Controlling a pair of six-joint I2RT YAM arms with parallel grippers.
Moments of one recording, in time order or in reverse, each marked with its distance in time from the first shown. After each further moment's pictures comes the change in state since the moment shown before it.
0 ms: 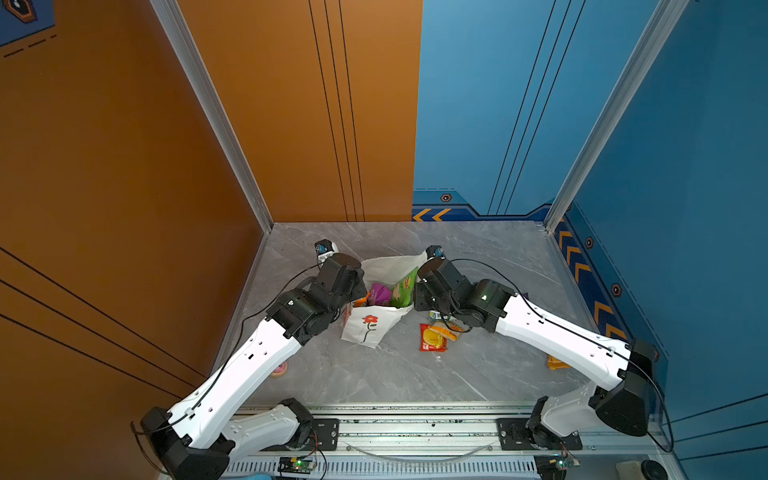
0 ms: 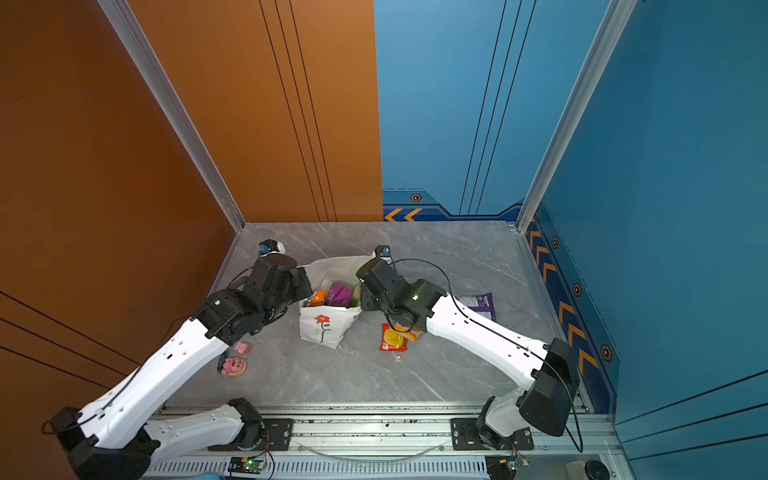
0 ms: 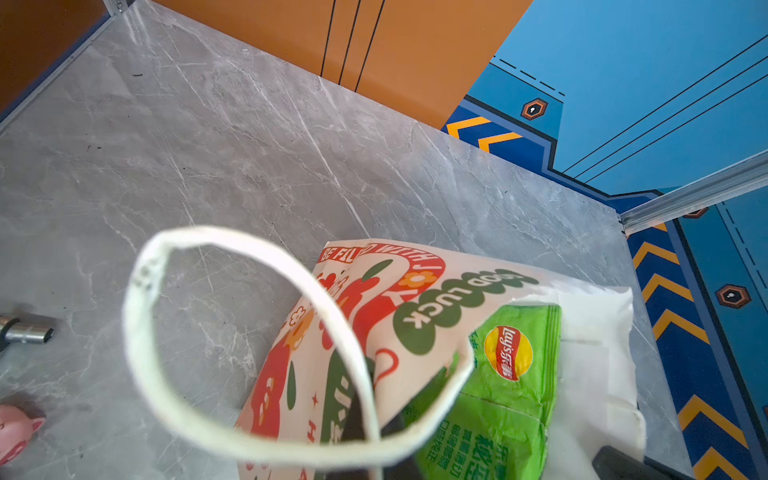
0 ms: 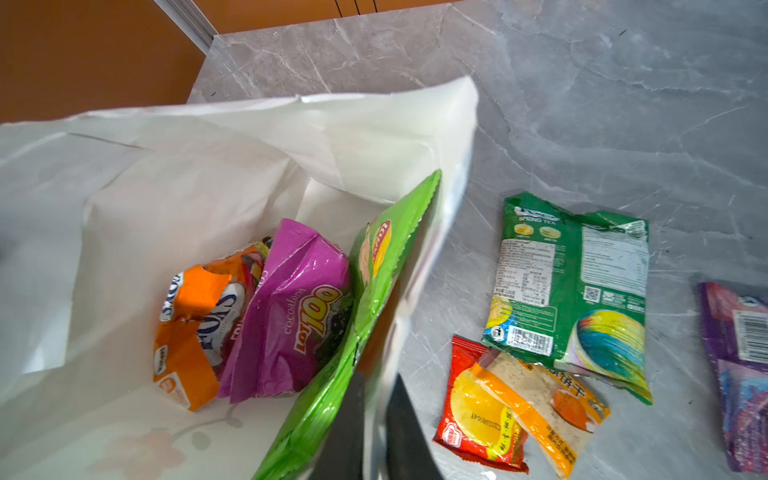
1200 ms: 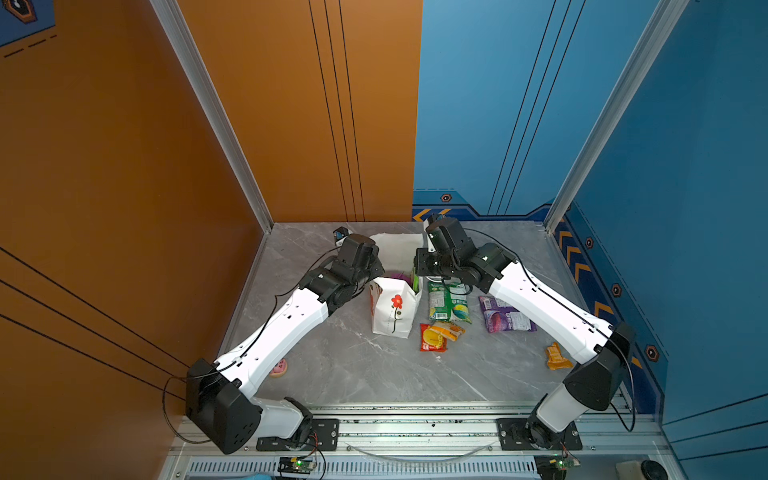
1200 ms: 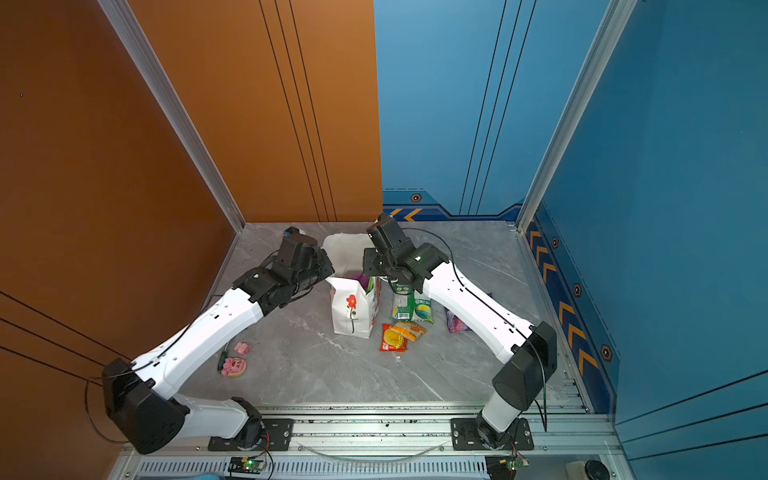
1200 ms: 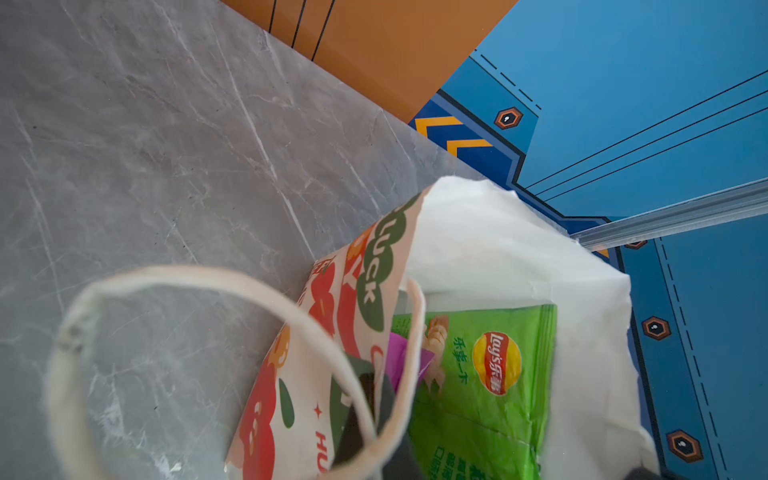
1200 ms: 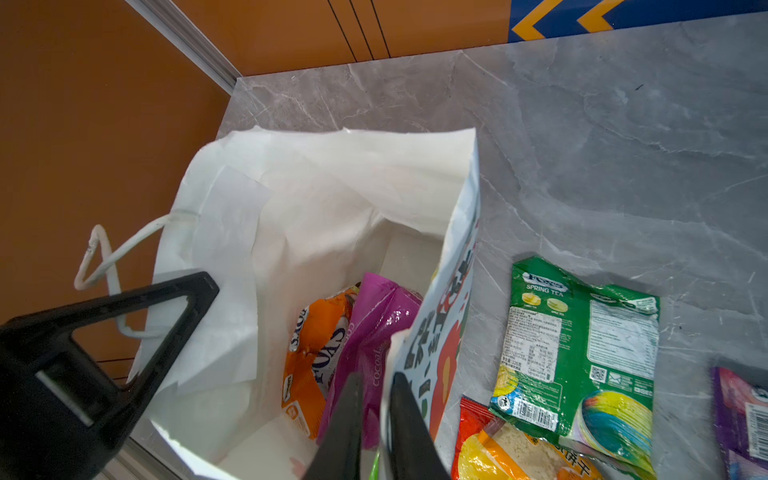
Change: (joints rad) left arm 0.065 0.263 0.062 0.251 0.155 -0.088; right arm -0.181 0.157 0.281 -0.085 -0.174 -0.094
